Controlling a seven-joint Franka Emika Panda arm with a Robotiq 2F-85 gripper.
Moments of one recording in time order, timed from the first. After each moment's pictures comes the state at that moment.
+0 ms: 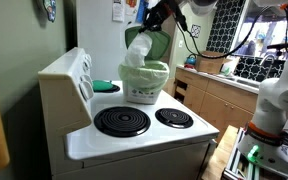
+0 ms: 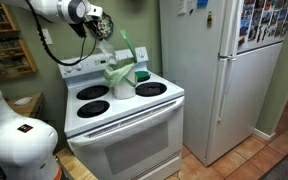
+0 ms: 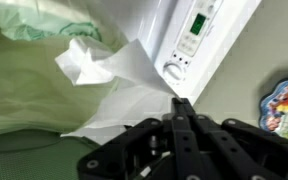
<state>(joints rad) 0.31 -0.26 0.20 -2.01 0.18 2.54 0.68</state>
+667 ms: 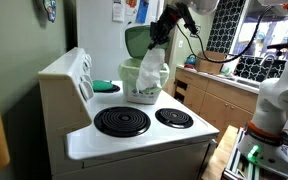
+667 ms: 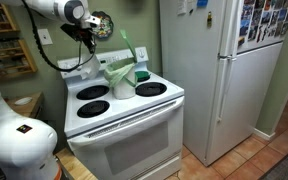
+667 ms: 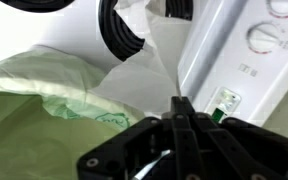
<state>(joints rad) 0.29 -0.27 0.24 -2.03 0.32 2.19 0.47</state>
